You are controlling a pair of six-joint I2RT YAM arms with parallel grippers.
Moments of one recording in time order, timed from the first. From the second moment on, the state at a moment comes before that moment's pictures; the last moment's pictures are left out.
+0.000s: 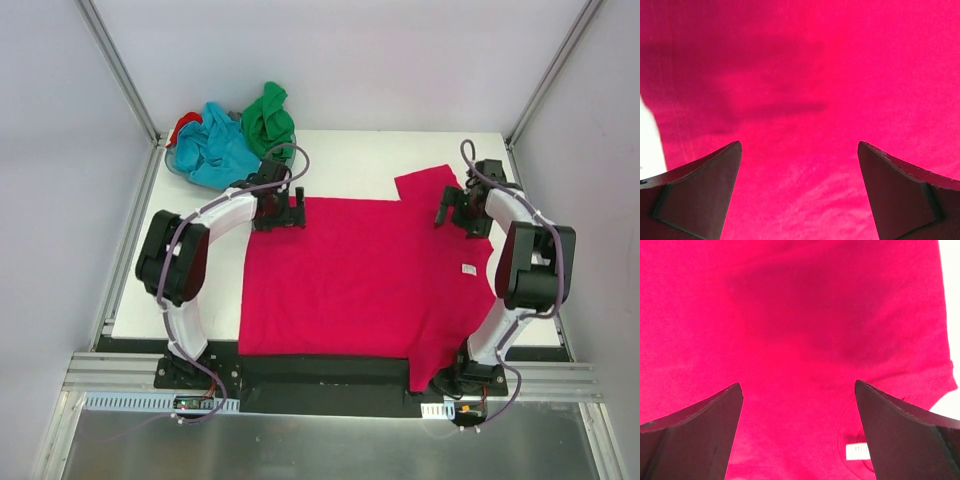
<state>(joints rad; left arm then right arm) -0.41 1.82 1.27 -0.48 0.04 -0.48 -0.07 1.77 1.22 -0.61 -0.08 0.18</state>
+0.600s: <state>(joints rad) -0.42 2.10 1.60 -0.52 0.04 -0.48 -0.24 2.08 1.57 -0.79 -0.13 0.16</state>
